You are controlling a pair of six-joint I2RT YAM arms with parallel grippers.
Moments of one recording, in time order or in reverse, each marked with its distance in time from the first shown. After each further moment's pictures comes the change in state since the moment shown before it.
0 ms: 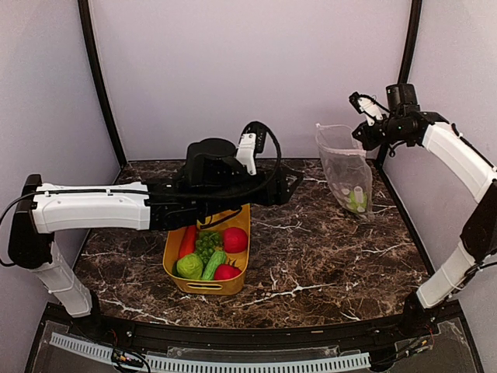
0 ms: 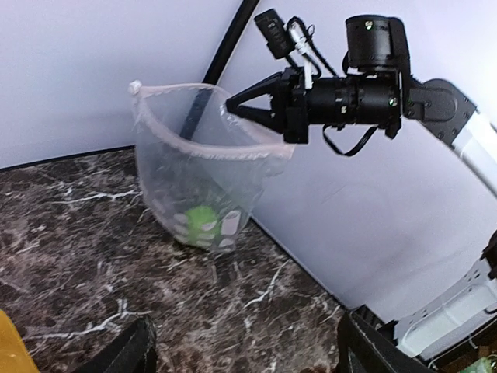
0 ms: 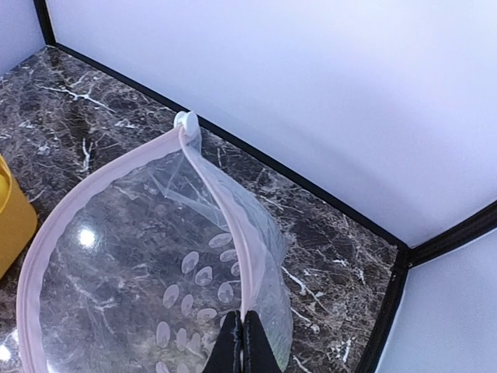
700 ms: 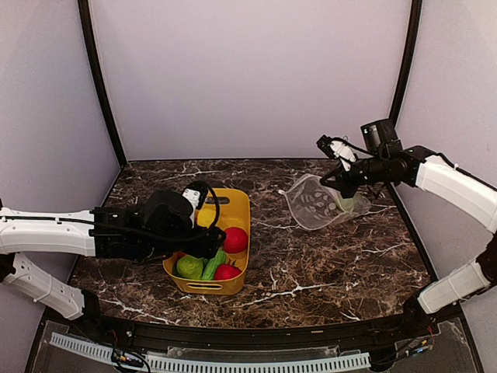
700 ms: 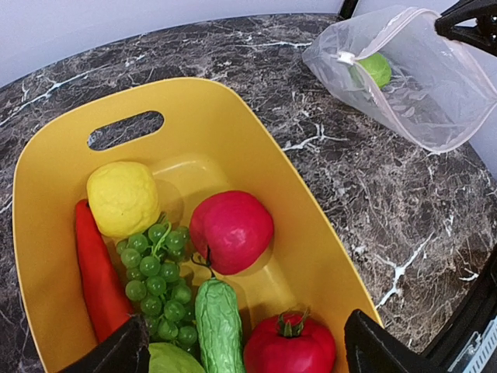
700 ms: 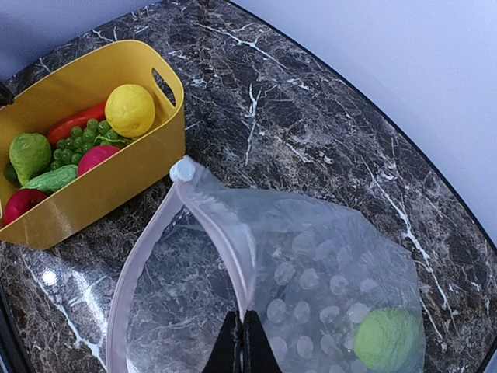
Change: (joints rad) left arm 0.008 -0.417 -0.489 -0.487 -0.262 -0.016; right arm 0.254 -0.159 -0.364 0.076 -0.132 -0.012
